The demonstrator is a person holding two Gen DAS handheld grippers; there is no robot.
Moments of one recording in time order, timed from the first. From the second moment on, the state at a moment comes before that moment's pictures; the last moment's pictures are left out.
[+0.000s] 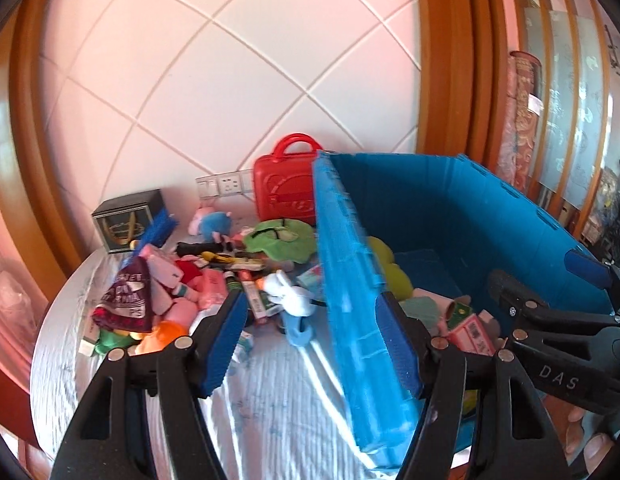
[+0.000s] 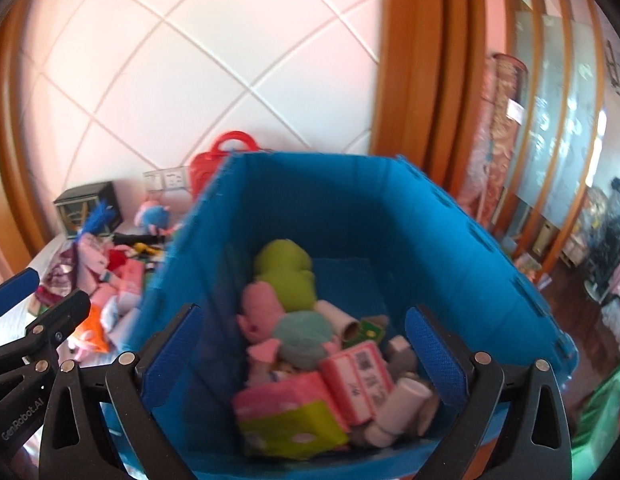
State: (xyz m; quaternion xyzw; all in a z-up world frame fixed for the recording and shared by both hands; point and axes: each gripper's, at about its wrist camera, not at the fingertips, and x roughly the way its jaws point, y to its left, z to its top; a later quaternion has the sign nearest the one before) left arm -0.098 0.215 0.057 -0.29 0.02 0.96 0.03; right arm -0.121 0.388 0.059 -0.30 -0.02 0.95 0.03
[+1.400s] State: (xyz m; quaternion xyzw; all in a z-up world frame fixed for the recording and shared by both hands) left arm -0.089 -0.084 -0.094 -0.40 -0.03 0.91 -0.02; right arm -0.122 0.103 -0.070 -0.40 -0.05 0.91 -0.06
